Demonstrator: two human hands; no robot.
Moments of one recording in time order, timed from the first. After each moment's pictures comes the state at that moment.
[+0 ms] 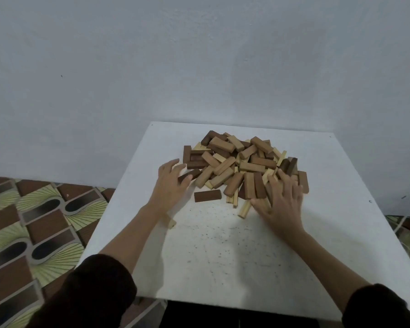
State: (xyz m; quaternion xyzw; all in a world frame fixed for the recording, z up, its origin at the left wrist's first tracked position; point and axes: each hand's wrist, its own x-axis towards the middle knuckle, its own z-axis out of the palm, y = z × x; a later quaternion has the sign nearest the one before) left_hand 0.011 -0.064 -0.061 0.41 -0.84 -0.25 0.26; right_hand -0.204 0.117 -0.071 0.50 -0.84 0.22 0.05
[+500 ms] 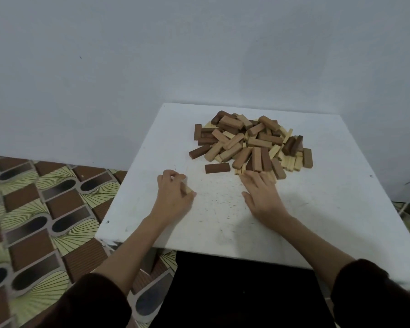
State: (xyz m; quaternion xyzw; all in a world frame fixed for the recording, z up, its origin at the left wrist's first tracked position) left_hand 0.072 0.020 -0.075 0.46 -0.82 -0.25 0.24; right_hand -0.146 0.133 -0.087 0.65 -0.74 0.17 0.00
